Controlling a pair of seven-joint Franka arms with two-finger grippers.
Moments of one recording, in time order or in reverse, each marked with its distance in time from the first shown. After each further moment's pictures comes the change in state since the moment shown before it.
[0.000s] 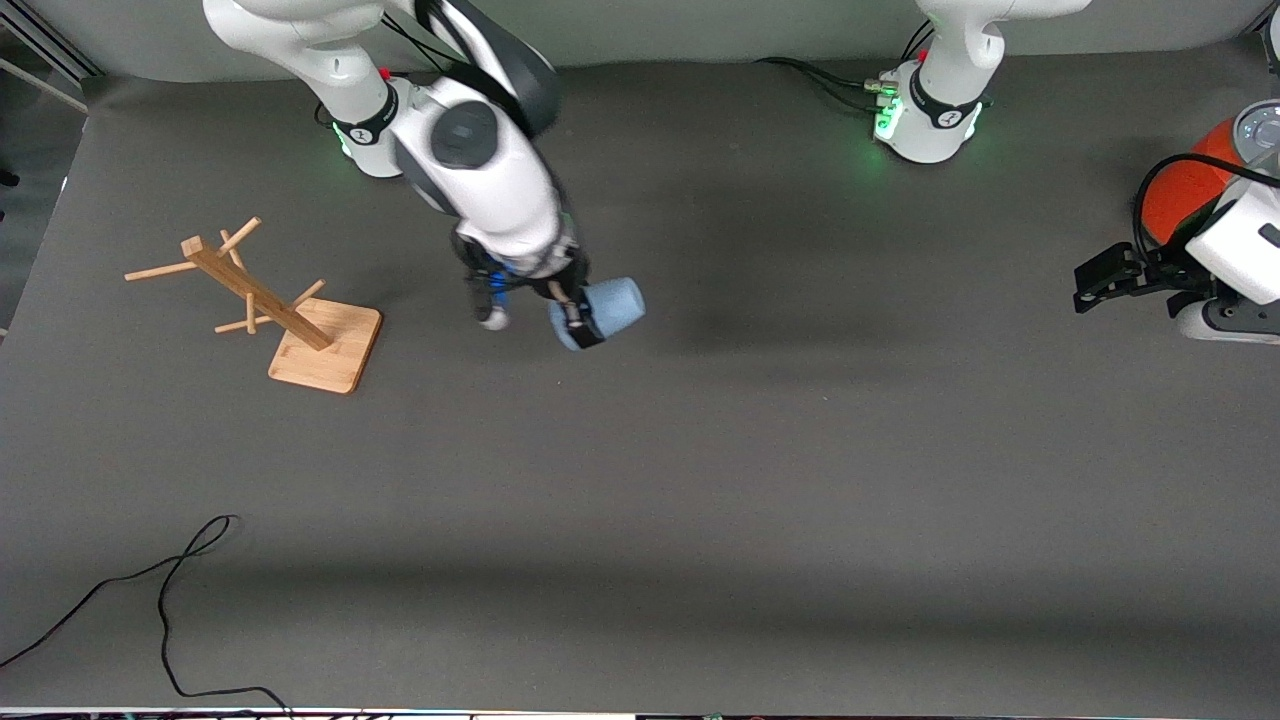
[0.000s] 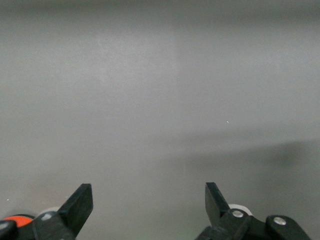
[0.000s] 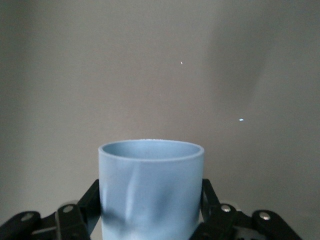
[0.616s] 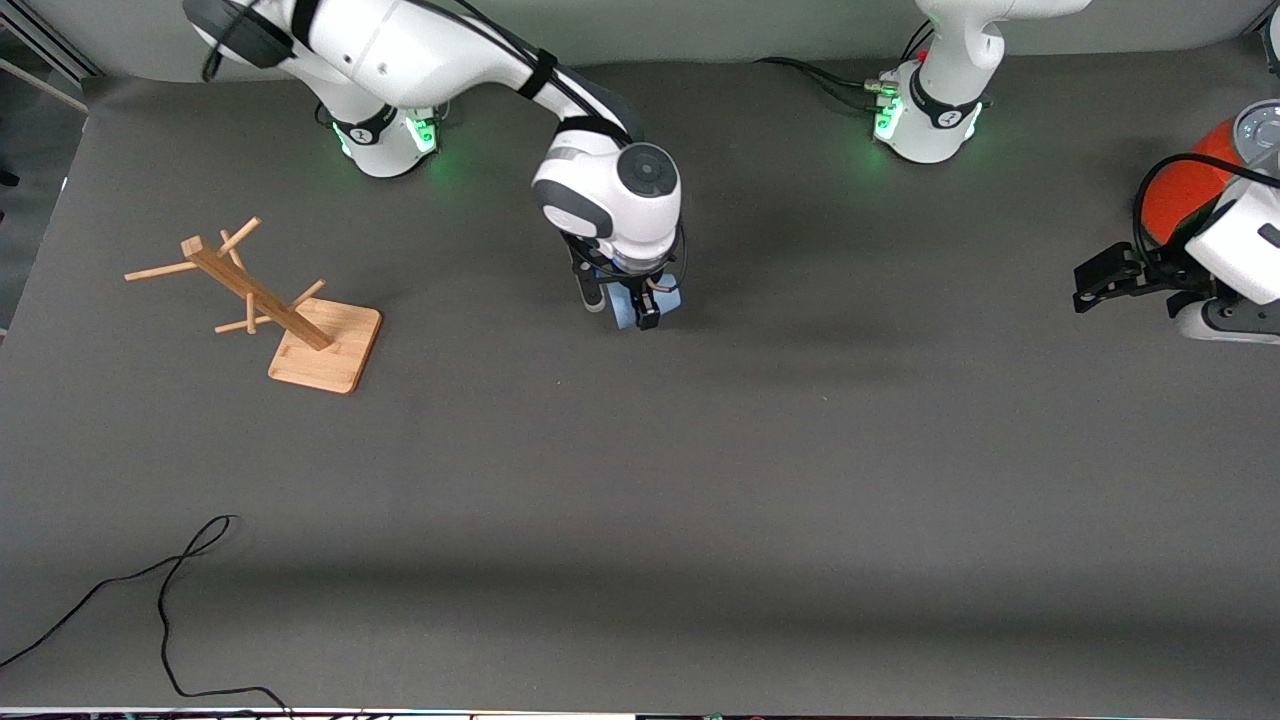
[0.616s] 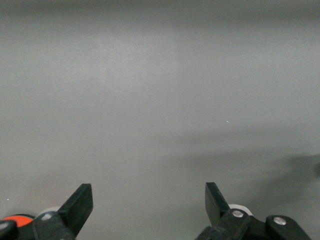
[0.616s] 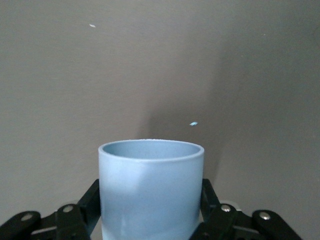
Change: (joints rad) left arm 0.000 0.000 0.000 0.000 0.000 -0.001 -0.003; right arm 0.200 0.299 -0.002 0.034 -0.329 -0.098 0.345
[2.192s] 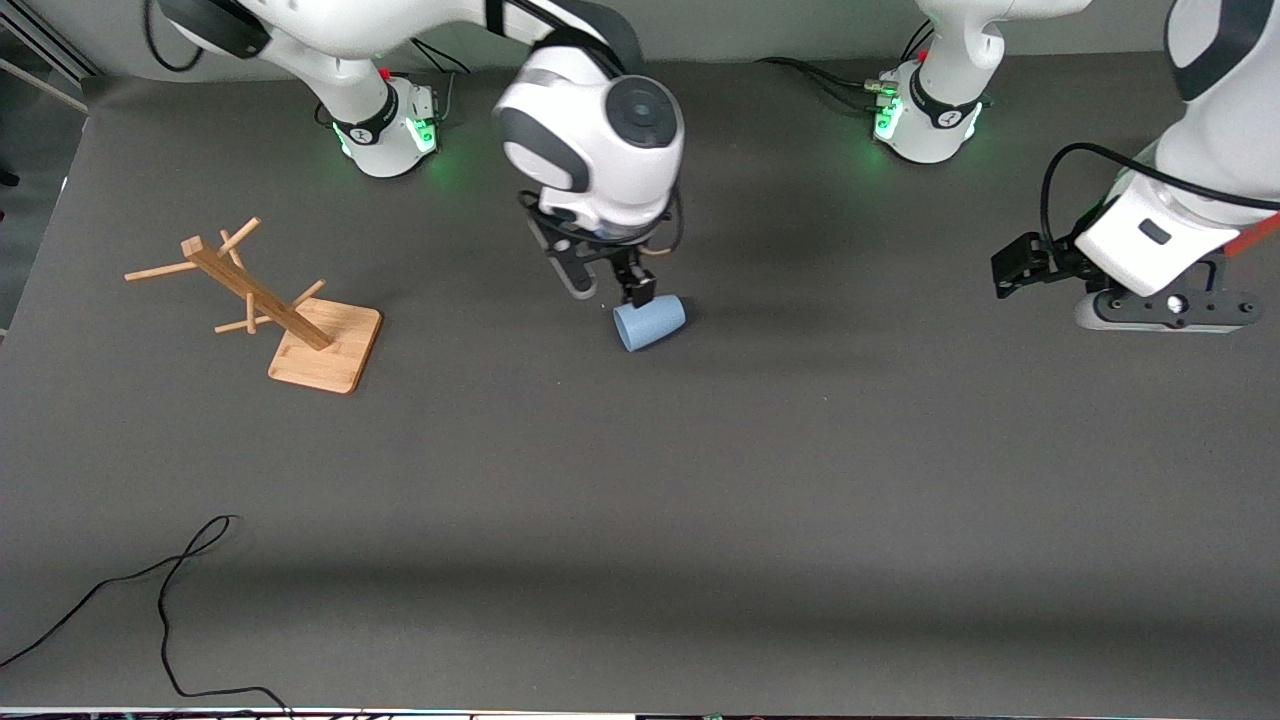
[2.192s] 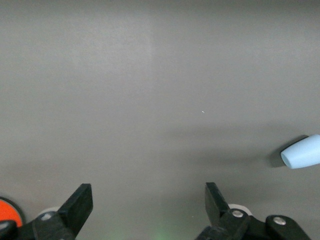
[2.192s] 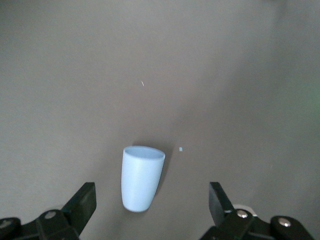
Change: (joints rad) left arm -0.008 0.003 -0.151 -0.003 -0.001 -0.042 -0.214; right arm -0.227 -0.139 0.224 0.301 0.087 -0.493 -0.517
